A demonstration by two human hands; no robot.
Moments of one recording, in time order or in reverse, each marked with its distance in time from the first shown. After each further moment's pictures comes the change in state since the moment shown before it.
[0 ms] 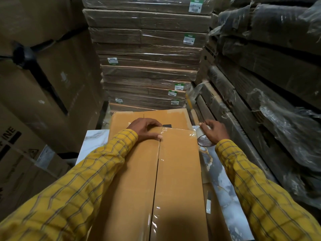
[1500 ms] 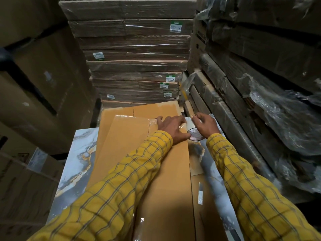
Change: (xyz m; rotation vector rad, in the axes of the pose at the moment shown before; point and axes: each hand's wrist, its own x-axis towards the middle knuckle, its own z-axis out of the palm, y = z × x) left_hand 0.058 0.135 0.111 0.229 0.057 -0.061; right_hand 0.002 0.034 0.002 0.109 0.000 0.032
